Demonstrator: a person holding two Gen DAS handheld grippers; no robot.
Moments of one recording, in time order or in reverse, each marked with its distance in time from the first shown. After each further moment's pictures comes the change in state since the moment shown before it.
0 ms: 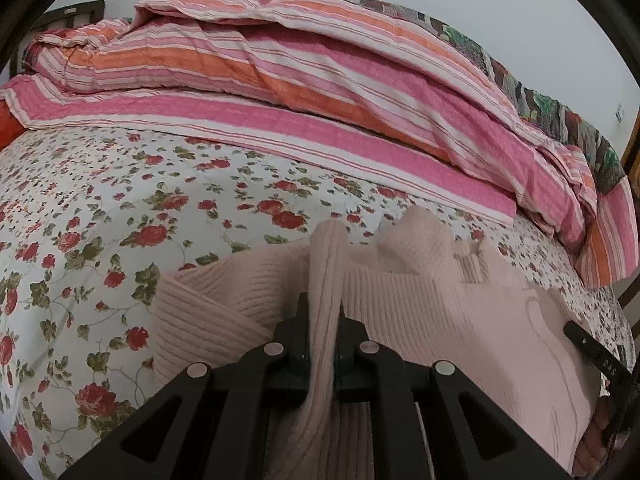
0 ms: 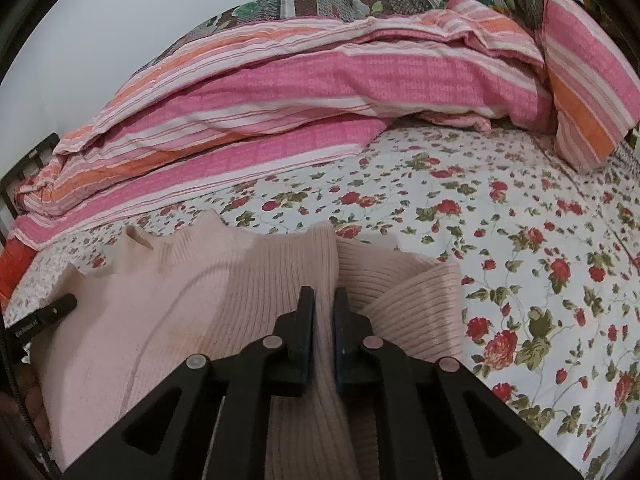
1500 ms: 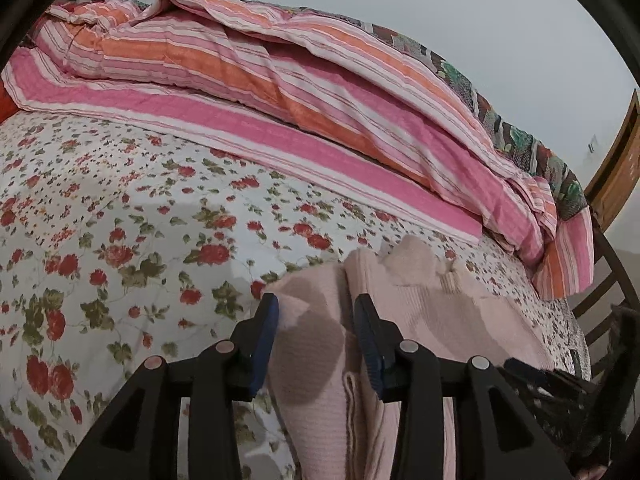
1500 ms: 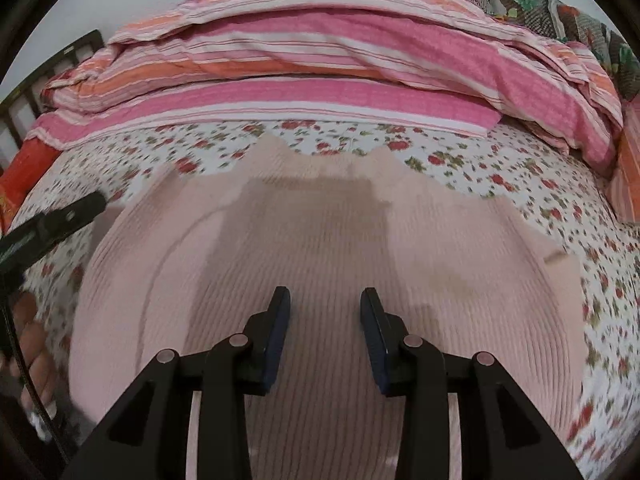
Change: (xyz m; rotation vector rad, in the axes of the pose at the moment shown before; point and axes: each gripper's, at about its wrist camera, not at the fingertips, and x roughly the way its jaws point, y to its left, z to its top) left arm -0.042 0.065 0.016 -0.057 0.012 -0.162; right arm -0.028 0.165 -0.033 -0.265 0.237 -0.012
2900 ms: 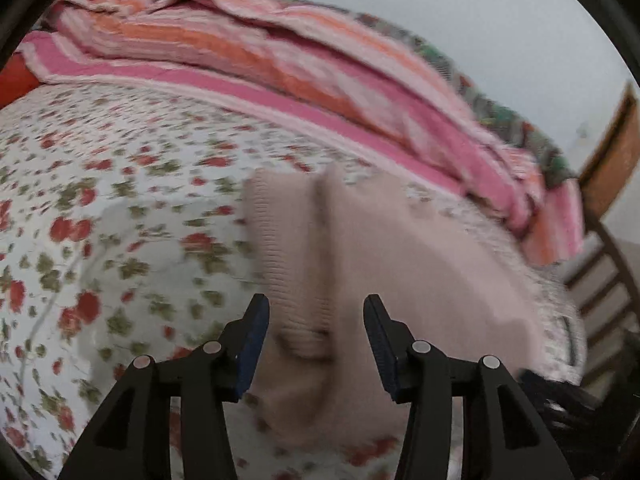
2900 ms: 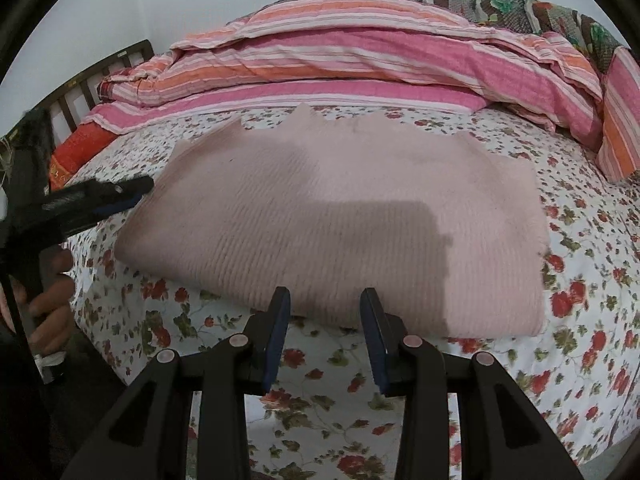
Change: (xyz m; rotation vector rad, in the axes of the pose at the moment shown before) left arm -0.049 -0.021 -0.082 -0.021 0.027 0.035; right arm -0.069 -0.039 -0.110 -0.023 -0.115 0.121
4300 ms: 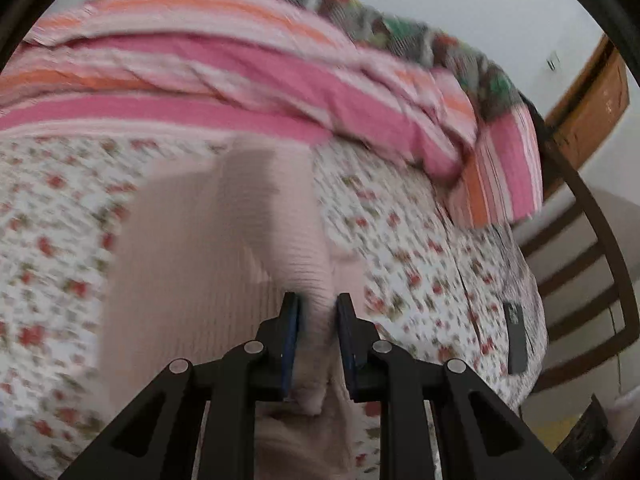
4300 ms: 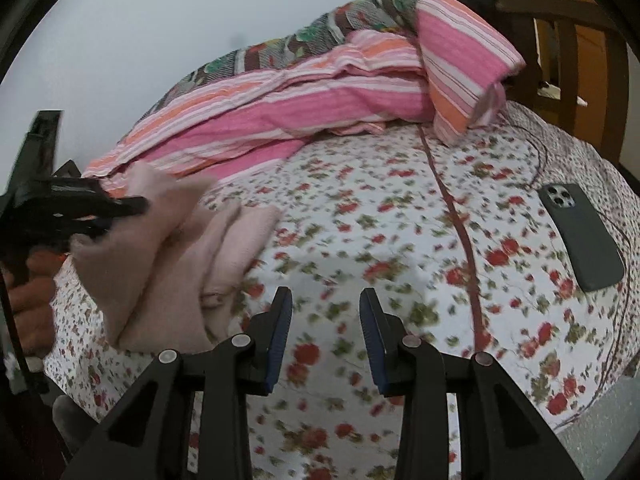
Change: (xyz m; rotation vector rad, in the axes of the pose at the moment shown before) left arm 0.057 -0.302 -0.008 0.125 0.215 -0.119; right arm -0.098 -0.235 -0.035 0.337 -0.172 -0.108
